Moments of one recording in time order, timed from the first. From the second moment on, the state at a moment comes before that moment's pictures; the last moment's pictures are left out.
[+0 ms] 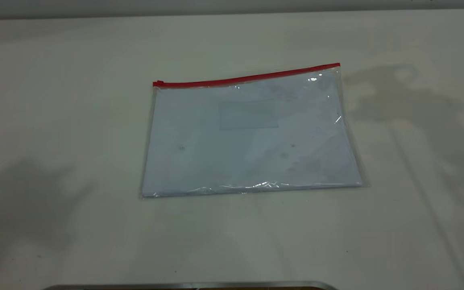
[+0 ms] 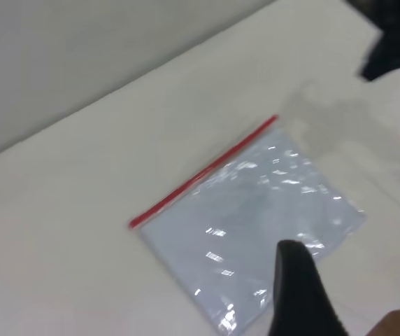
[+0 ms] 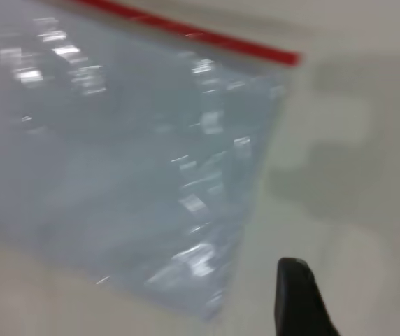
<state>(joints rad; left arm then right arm) -0.06 1.20 -1.58 -0.54 1.17 0.49 0.09 2.00 -1.54 0.37 0.96 -0.42</state>
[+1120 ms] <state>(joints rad) -0.06 0.29 -0.72 -0.21 1.17 0.25 0.23 1.08 -1.04 0.49 1.23 -0.37</state>
